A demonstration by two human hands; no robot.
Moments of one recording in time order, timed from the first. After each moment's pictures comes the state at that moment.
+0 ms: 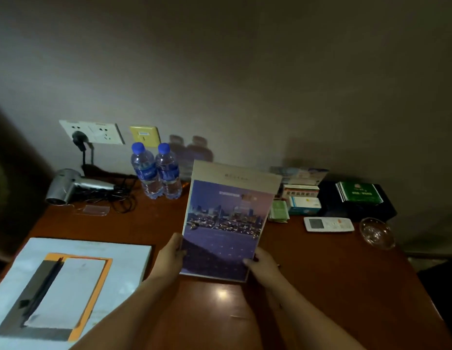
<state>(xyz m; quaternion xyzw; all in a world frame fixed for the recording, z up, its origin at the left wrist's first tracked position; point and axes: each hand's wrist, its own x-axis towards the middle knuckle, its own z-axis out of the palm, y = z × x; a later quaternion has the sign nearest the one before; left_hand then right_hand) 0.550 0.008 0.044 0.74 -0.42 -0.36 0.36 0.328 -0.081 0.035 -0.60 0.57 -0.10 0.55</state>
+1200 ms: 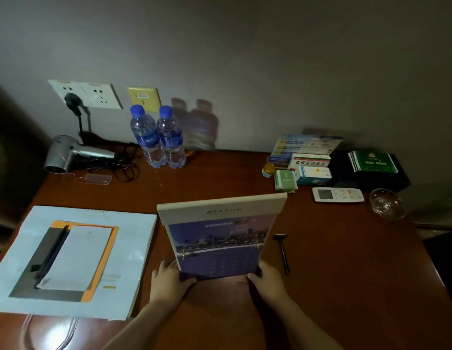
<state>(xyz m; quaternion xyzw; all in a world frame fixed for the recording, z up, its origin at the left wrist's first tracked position) 0.526 0.093 -0.021 0.83 -0.46 -0.32 0.06 0.304 -0.002 -0.013 -0.63 0.61 0.02 0.49</state>
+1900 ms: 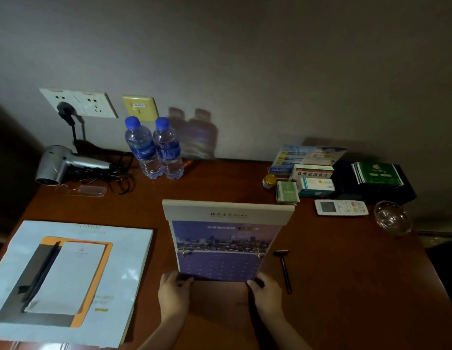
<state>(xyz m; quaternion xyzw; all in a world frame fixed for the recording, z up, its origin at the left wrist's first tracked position) 0.507 0.063 -0.034 0.87 -0.22 -0.31 0.31 0.324 -0.014 -0.022 -0.54 0.70 -0.02 0.47</state>
